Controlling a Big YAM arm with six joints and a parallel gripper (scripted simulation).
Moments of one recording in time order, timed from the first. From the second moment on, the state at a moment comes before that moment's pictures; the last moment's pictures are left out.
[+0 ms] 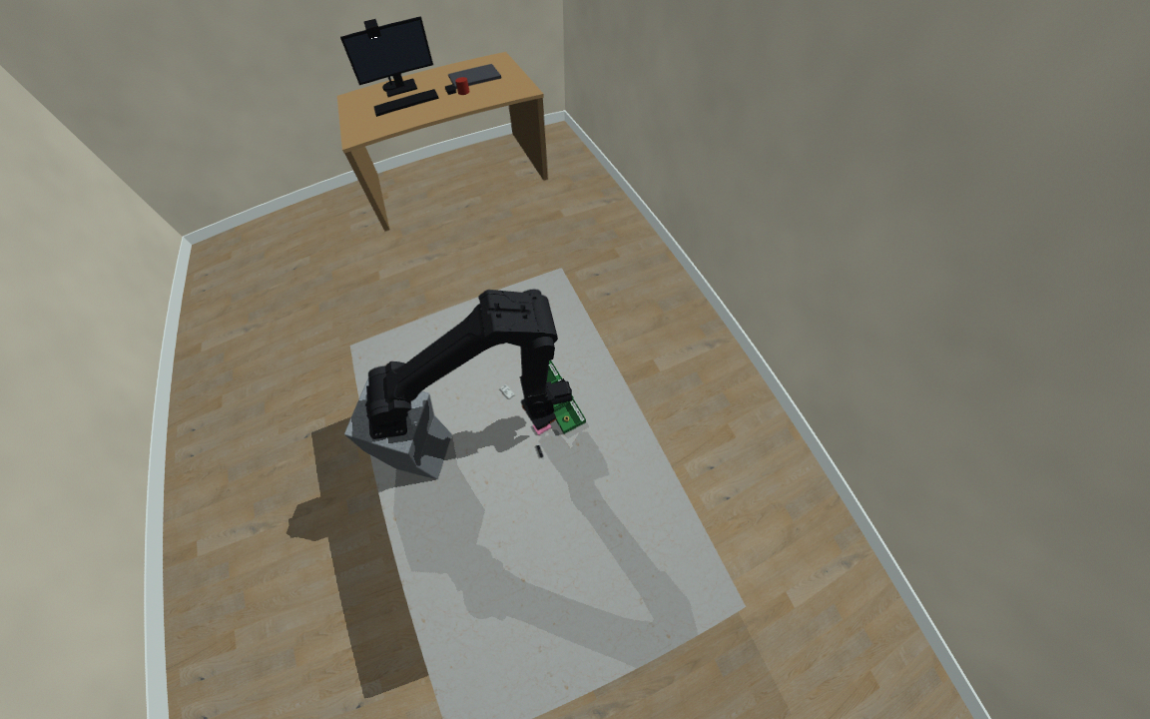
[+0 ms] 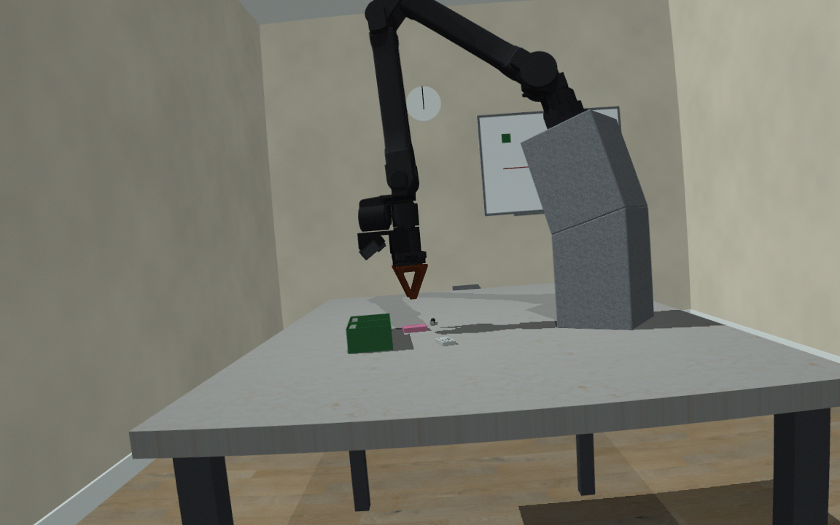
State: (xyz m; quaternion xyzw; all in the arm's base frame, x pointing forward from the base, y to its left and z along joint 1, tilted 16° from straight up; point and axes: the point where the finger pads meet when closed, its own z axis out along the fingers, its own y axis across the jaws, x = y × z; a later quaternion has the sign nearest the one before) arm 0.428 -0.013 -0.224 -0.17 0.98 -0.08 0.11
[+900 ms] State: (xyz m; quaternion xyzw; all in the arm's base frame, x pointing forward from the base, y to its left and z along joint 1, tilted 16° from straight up) arm 0.436 -0.014 -0.252 -0.17 0.98 -0.08 0.12
